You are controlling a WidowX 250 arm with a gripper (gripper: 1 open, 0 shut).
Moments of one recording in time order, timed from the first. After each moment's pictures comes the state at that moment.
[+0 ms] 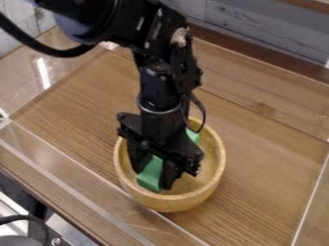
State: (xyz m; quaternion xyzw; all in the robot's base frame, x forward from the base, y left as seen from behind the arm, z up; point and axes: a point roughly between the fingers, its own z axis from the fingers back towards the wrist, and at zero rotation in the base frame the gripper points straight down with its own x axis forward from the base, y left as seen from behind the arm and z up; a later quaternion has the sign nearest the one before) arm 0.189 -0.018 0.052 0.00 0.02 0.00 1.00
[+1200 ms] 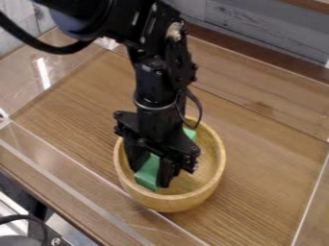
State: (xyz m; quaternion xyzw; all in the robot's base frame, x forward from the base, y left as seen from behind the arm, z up) arm 0.190 -0.015 0.055 -0.01 0.02 0.00 1.00
